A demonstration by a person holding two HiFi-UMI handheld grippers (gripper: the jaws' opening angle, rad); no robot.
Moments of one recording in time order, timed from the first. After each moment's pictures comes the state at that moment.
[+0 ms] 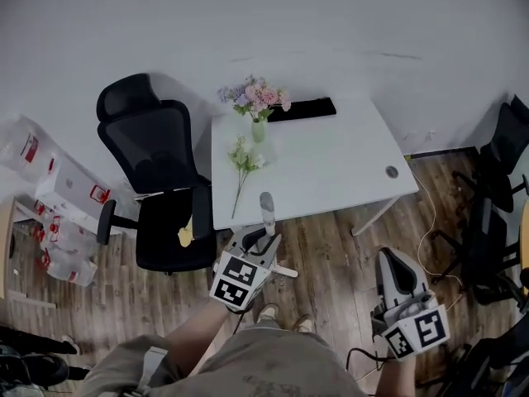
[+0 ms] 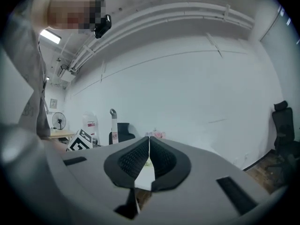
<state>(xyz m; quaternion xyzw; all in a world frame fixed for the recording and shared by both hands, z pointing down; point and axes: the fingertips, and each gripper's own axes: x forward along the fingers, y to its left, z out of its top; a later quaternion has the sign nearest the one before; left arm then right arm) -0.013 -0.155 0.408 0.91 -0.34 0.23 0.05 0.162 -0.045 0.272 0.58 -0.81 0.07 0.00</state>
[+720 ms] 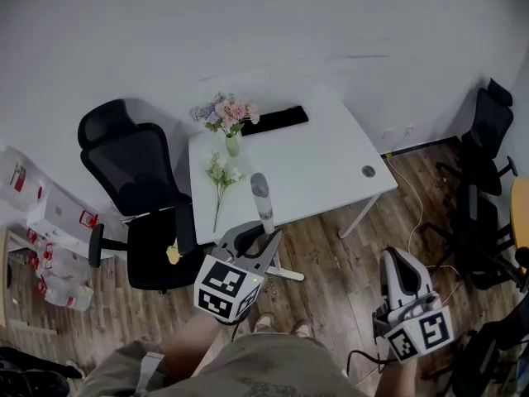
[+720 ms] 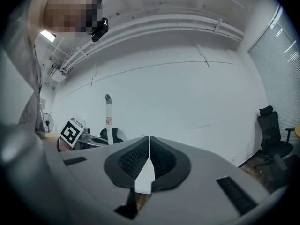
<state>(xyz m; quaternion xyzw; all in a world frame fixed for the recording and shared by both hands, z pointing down) 0.046 -0.145 0.312 0.94 -0.29 0.15 0.04 0.215 -0.025 0.245 0.63 -0.77 0.06 -0.02</state>
